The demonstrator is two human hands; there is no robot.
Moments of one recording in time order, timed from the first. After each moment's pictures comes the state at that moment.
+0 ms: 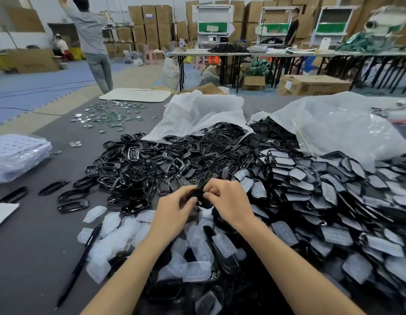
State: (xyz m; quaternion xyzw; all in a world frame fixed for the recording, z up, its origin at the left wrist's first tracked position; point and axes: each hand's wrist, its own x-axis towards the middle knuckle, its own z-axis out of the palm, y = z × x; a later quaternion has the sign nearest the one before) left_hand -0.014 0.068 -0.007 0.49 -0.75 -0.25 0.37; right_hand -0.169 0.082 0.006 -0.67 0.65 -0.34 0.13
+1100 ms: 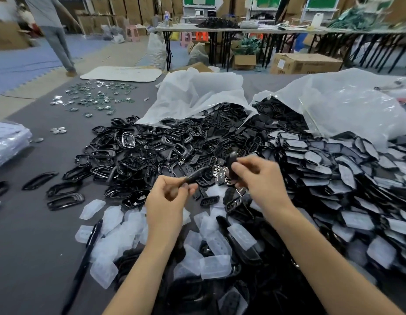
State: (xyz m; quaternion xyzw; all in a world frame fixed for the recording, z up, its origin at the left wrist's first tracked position) left_hand 0.008 0.078 -0.008 0.44 -0.50 -0.48 0.57; right_hand -0.166 0.100 0.028 -0.45 0.62 -0.56 0.30
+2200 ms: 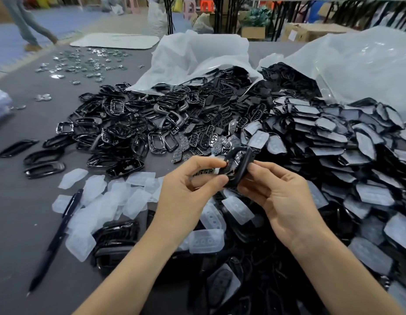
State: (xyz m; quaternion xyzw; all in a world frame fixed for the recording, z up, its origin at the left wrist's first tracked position) left_hand -0.019 0.116 -0.011 0.33 -0.60 -0.55 0.49; right_hand -0.165 0.161 0.001 -0.23 0.49 -0.67 0.51
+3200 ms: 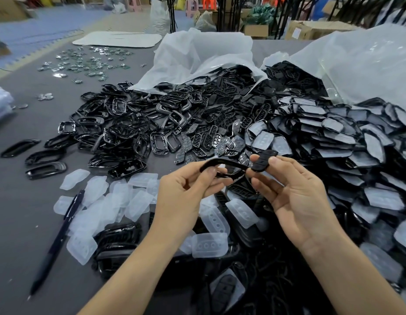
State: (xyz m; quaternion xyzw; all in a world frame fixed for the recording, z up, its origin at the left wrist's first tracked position) left_hand -0.017 0.113 -0.011 0.33 -0.50 -0.62 0.51; right_hand -0.171 0.157 0.002 -0.20 0.44 -0.72 0.50
